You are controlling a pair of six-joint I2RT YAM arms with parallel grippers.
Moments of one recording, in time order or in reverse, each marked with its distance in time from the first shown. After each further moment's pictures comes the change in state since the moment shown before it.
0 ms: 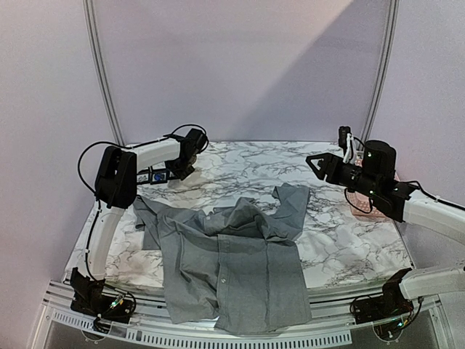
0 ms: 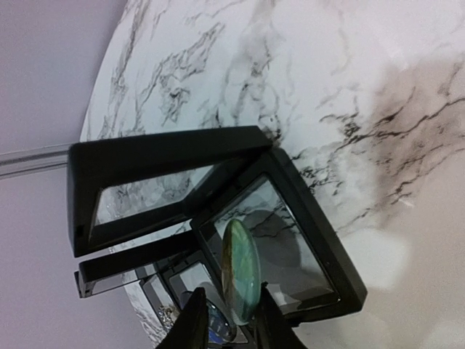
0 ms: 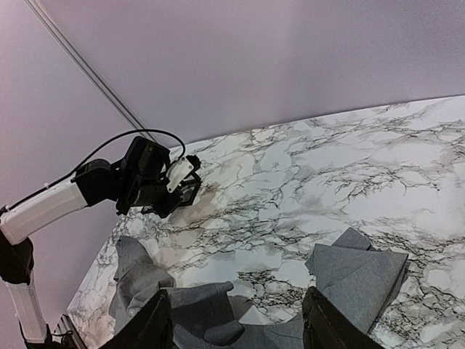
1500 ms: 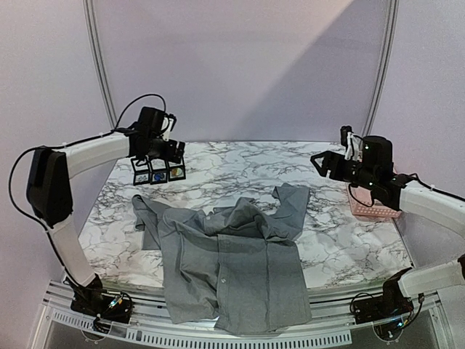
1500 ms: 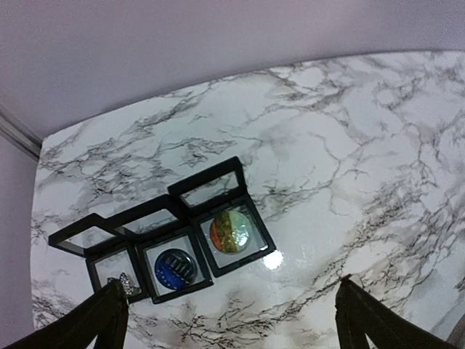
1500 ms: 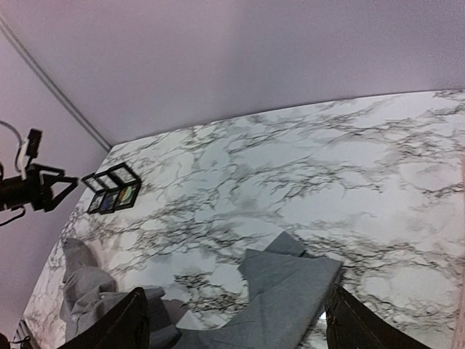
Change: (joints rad) left arm 0.079 -0.682 -0.672 0.476 0.524 -0.340; right arm -0.115 0.089 0.061 -0.086 0.014 -0.107
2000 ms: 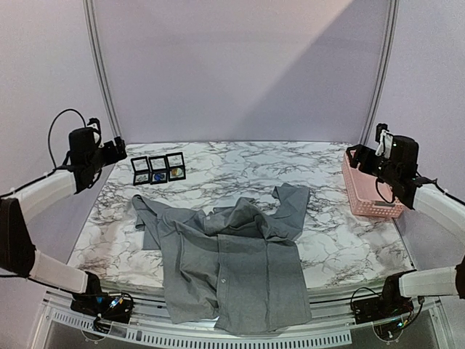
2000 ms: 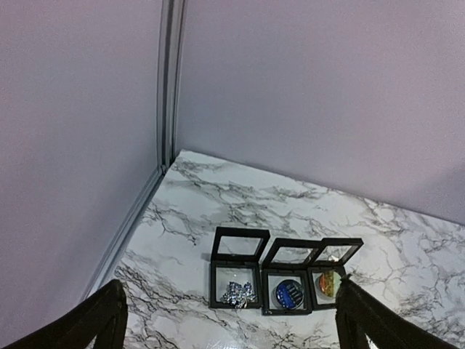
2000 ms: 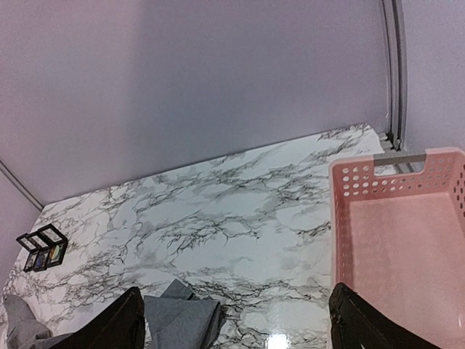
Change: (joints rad) left arm 0.356 -0.517 -0.585 0.459 0.056 -0.226; right arm -0.298 -0.083 -0.044 0.008 0.018 -0.095
